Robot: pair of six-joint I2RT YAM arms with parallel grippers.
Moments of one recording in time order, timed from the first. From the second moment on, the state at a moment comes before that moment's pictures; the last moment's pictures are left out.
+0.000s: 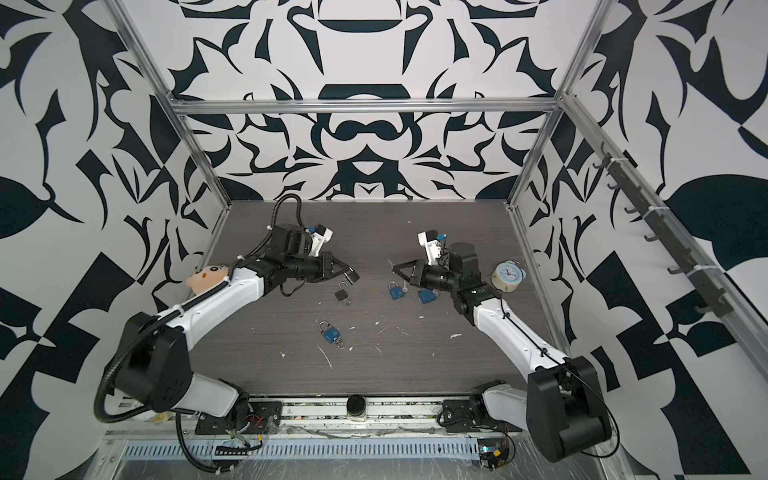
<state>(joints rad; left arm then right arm) -0.46 1.55 1.09 -0.28 0.69 -0.55 0.24 1.21 0.72 0.08 -0.79 0.75</state>
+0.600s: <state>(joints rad) -0.47 2.05 1.52 -0.47 0.80 -0.40 0.22 1.25 0.72 0.04 -0.72 0.72</state>
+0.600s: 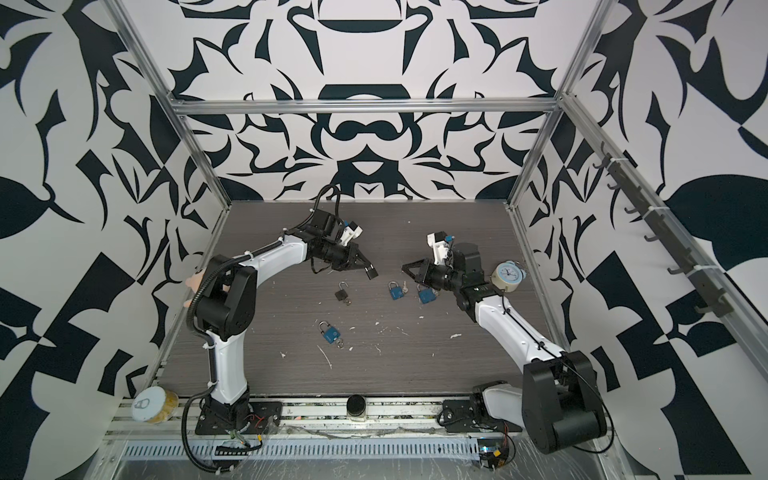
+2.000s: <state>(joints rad) -0.42 2.39 1.84 -0.66 0.82 -0.34 0.23 1.35 0.74 0.03 -0.72 0.73</state>
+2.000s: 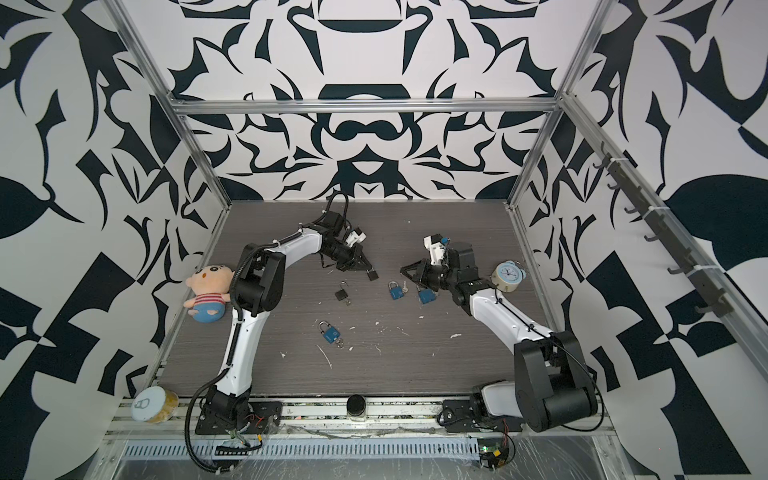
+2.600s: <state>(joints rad) -0.38 2.22 1.63 -0.51 0.72 -0.43 0.29 1.41 0.81 -0.04 -0.60 0.66</state>
